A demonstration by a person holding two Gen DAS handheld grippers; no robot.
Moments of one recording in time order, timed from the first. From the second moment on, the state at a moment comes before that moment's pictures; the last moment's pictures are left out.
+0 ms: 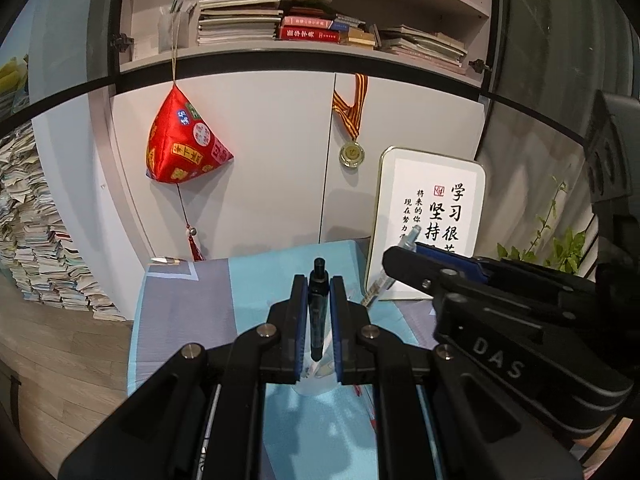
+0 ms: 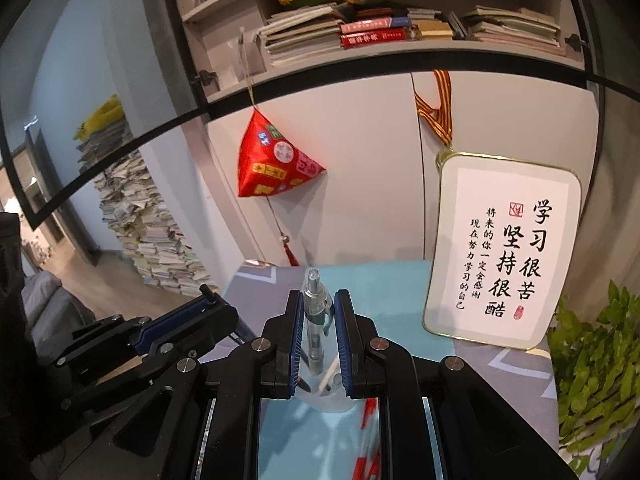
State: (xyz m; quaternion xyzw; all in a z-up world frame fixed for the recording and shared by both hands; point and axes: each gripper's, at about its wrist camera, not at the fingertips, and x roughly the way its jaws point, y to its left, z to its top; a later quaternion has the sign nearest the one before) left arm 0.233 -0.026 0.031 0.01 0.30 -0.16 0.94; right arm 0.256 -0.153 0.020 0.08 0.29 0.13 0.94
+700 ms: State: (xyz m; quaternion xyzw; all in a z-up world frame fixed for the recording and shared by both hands) left arm 0.272 -0.027 -0.005 0.01 0.34 -0.16 0.93; right arm 0.299 -0.153 -0.020 0.09 0.32 0.14 0.93
